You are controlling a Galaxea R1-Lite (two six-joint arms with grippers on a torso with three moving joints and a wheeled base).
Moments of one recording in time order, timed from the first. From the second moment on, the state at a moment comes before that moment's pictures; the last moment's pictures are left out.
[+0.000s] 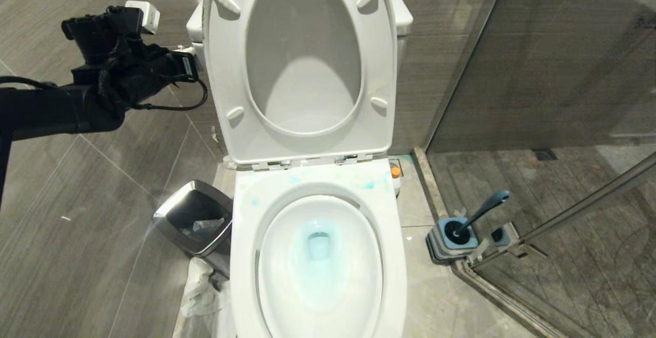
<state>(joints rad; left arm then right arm) -0.04 2.21 -1.89 -0.37 -0.16 0.11 0.00 0.00 0.00 0.00 0.01 -0.06</state>
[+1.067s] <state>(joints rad) -0.04 2.14 -1.93 -0.35 -0.15 0.04 0.00 0.00 0.00 0.00 0.01 -0.06</state>
